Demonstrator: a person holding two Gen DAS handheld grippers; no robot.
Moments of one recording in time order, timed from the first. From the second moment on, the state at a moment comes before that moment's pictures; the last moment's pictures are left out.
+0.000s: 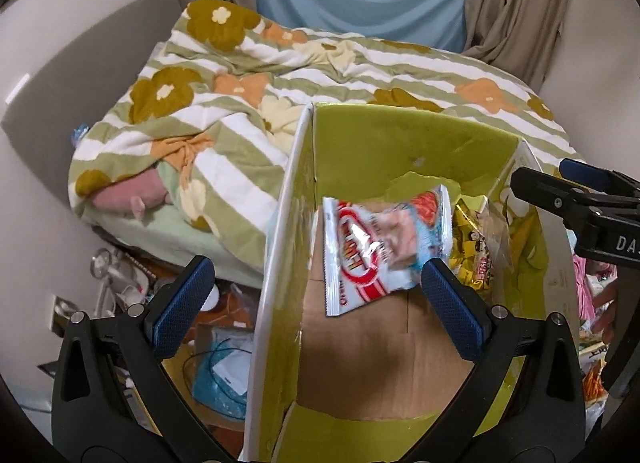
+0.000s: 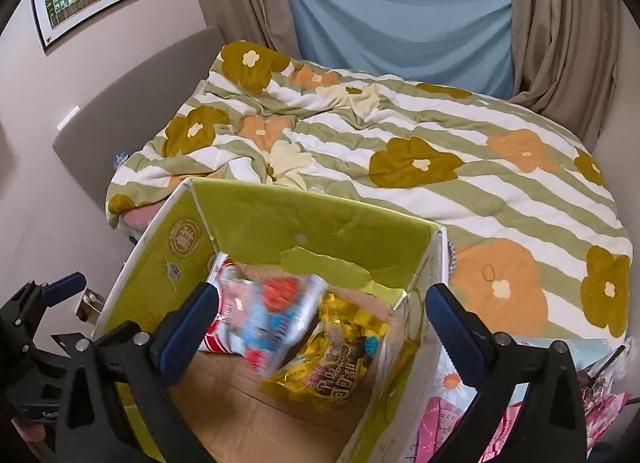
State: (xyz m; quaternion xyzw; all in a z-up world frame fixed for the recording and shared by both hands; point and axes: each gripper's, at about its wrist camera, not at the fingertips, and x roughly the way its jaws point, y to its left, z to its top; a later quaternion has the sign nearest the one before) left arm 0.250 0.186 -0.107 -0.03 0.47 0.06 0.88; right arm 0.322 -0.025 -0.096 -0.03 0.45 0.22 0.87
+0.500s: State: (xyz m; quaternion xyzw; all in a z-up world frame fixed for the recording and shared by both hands) left arm 0.226 0.164 -0.042 0.01 0.40 0.04 0.91; right arm 0.263 -0.051 -0.027 -0.03 0.40 0.21 0.89
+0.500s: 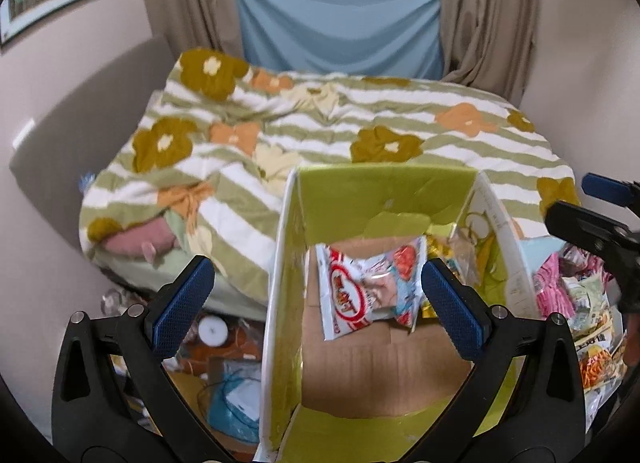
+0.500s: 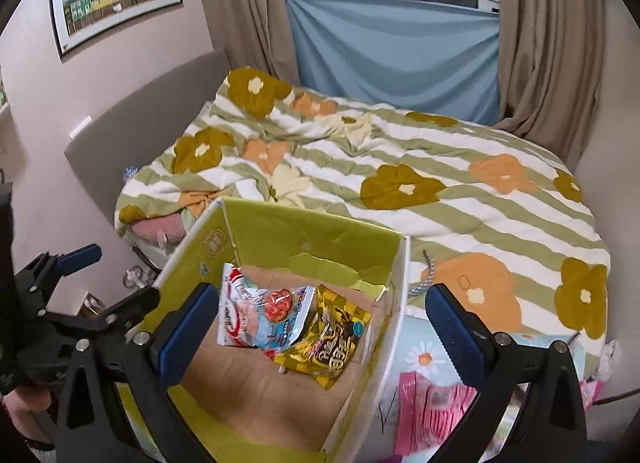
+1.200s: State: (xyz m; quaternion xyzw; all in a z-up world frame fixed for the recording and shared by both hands) left arm 0.130 -0.018 -0.016 0.01 0.38 -0.11 0.92; right arm 0.105 -0.259 0.010 0.04 0.35 0.08 0.93
